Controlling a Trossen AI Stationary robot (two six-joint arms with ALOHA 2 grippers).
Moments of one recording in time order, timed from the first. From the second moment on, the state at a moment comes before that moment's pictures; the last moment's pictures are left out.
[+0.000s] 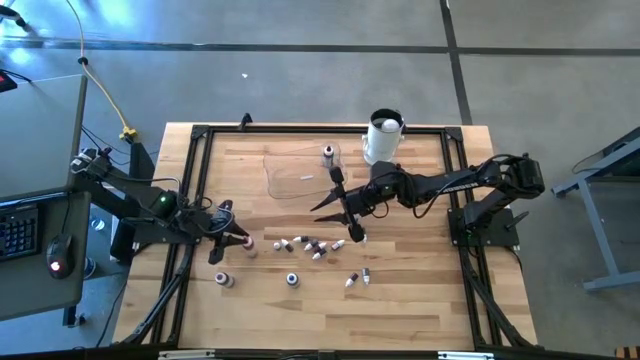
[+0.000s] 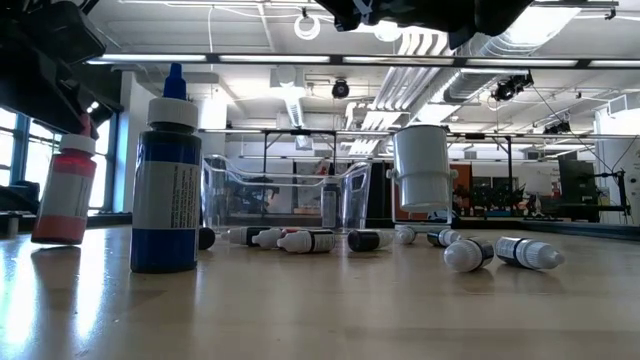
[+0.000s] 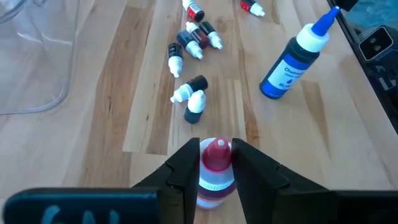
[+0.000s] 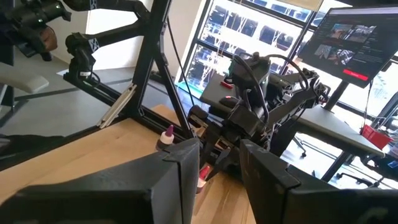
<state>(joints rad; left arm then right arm) -0.49 0.50 0.31 -0.43 -0.28 -0.45 -0.05 1.56 0.93 0.63 -0.41 -0.38</state>
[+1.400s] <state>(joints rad) -0.37 0.67 0.60 -0.15 -0.66 -0.09 -0.10 1.27 0.93 0.08 0.16 -0.29</state>
